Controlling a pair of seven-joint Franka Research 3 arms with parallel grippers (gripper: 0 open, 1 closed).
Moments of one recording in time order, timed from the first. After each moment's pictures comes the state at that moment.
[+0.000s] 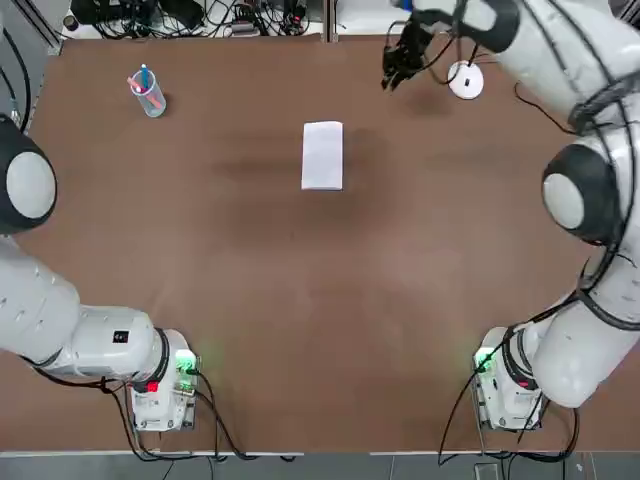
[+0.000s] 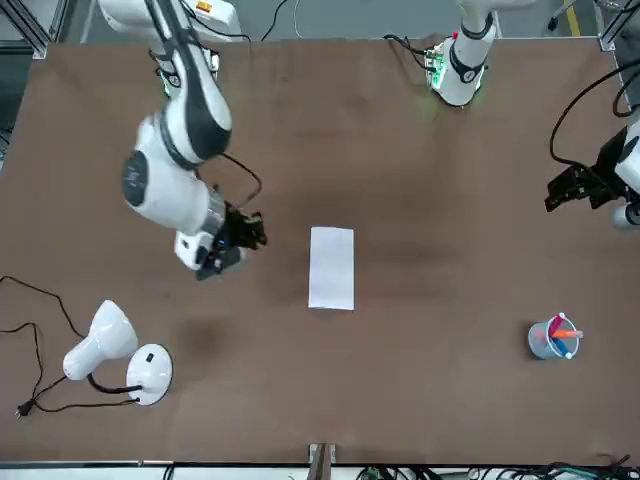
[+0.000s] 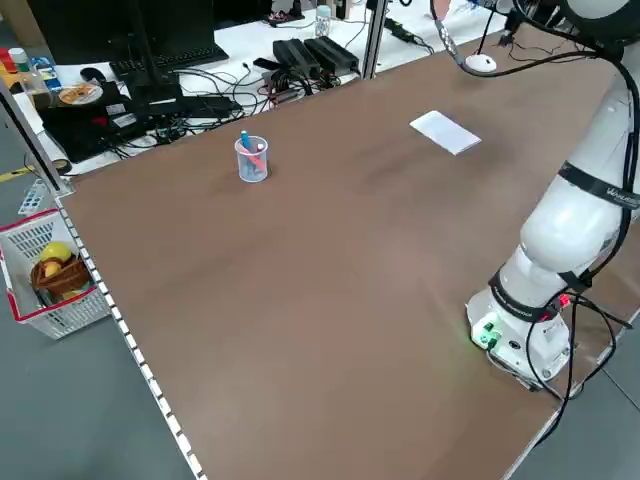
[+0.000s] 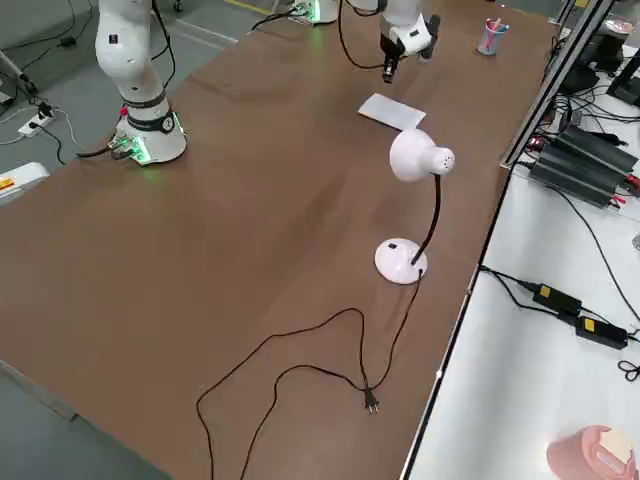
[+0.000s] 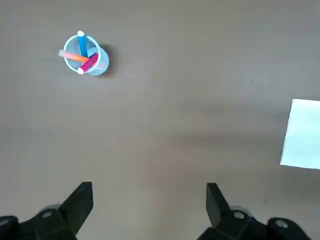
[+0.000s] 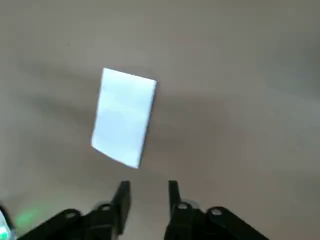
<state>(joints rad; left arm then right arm) -0.03 0.11 -0.01 -1.46 -0.02 1.57 -0.10 0.68 0.27 -0.35 -1.69 0.50 1.94 -0.09</state>
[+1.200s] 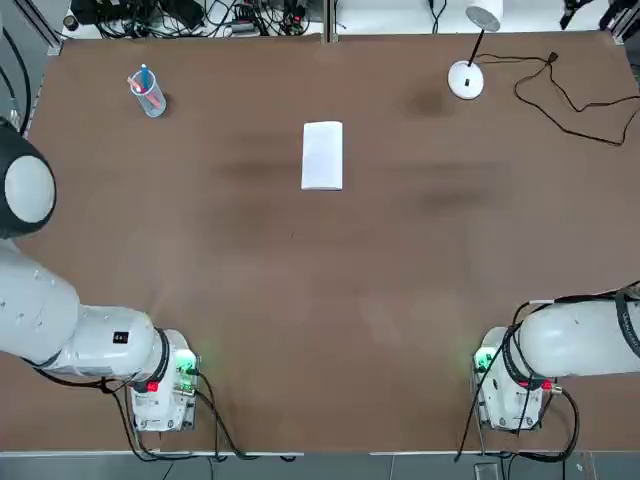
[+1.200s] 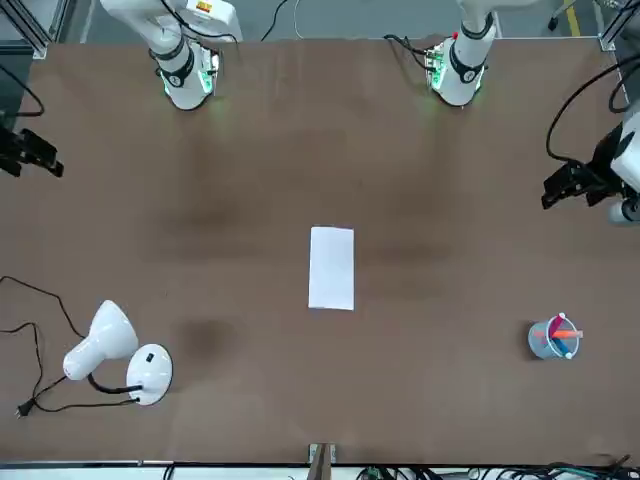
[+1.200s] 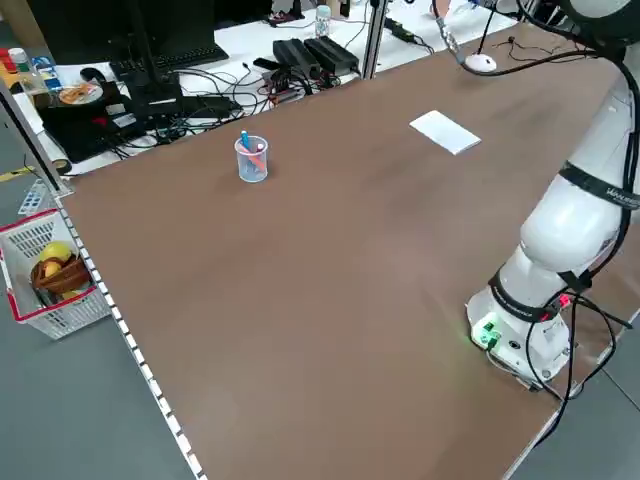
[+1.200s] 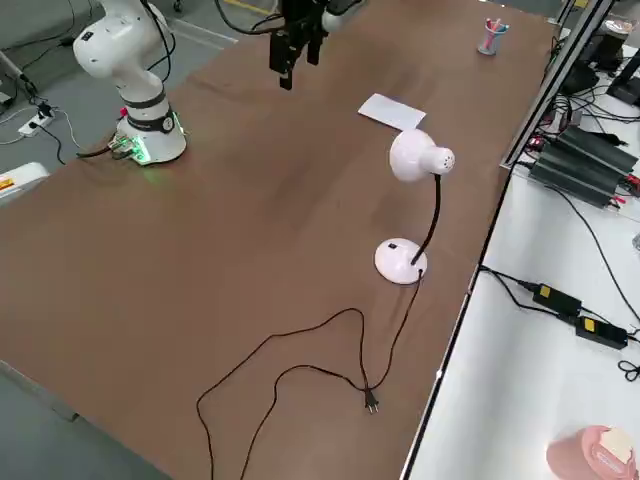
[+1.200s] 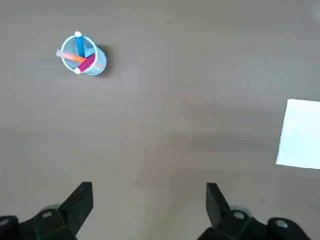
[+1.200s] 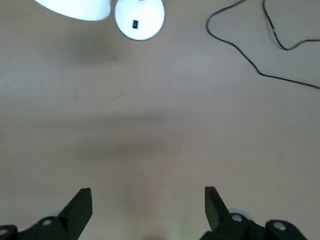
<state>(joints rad) -0.04 0.08 -0.02 -1.46 -0.02 1.57 -0.10 0.09 -0.05 -0.23 -1.60 0.01 1.50 -0.09</state>
